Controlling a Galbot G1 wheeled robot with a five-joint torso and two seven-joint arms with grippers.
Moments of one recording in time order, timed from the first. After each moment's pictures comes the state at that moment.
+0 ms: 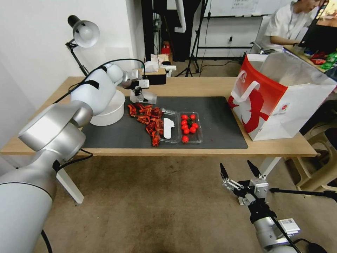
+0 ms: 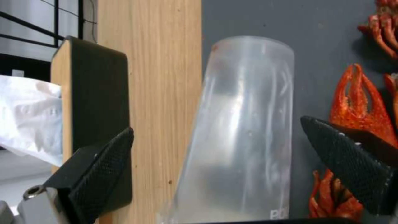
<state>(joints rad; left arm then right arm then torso) -0.27 -1.35 0.48 -0.36 0.21 -0.13 0.86 -1.83 1.17 0.52 2.20 0.29 0.18 0.09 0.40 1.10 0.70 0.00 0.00</state>
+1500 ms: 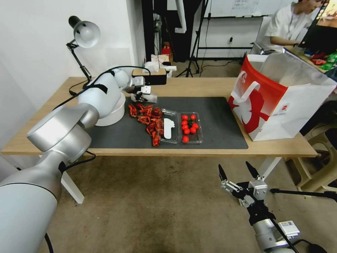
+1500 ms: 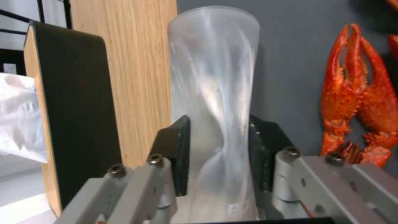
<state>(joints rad) -0.26 -1.38 0.51 -0.35 0.32 -0.10 0.84 -1.85 1.17 0.51 2.20 0.29 0.20 0.09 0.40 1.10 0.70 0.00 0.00</state>
